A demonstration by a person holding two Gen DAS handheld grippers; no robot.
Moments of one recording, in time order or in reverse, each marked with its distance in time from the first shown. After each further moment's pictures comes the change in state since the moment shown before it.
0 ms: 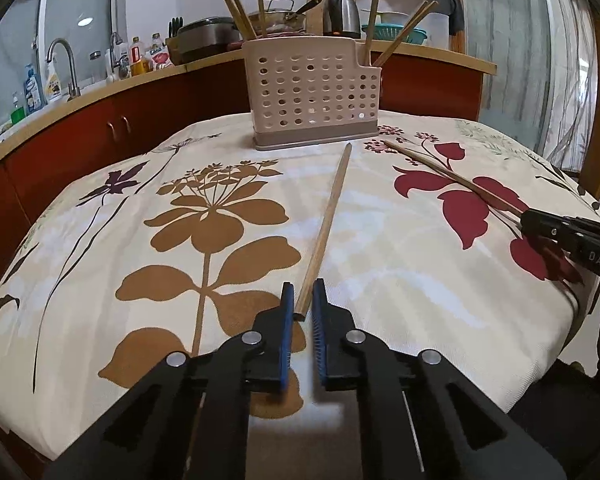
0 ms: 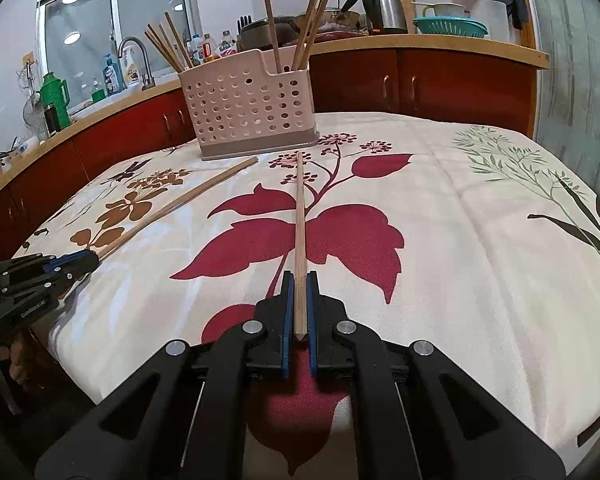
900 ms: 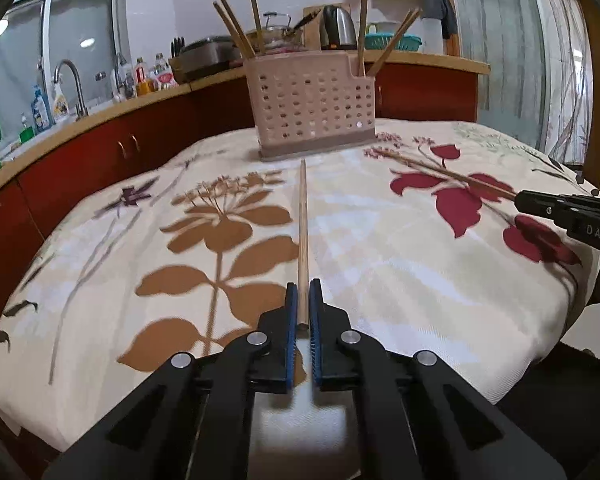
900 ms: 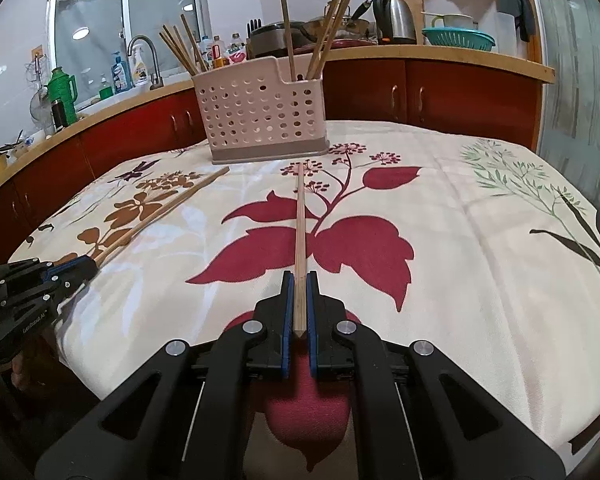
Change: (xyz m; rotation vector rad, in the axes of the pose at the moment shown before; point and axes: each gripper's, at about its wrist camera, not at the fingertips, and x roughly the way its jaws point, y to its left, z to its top) left arm -0.021 -0.004 -0.009 0.043 -0.068 0.047; right arm -0.009 0.011 0.005 -0.035 -0.025 0.006
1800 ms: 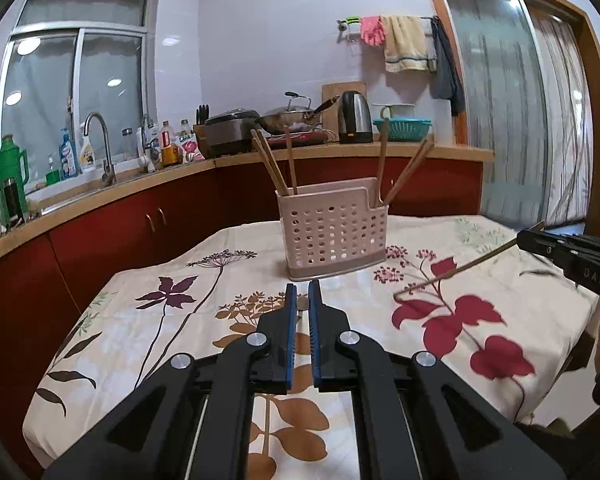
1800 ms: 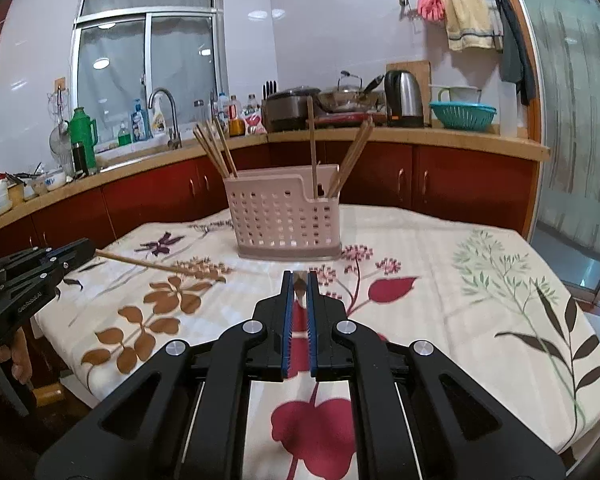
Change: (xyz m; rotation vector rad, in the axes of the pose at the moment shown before) left arm -0.076 0.024 0.077 -0.064 -0.228 0.033; right arm -0.071 0.022 0.075 -0.044 -0.207 0.017
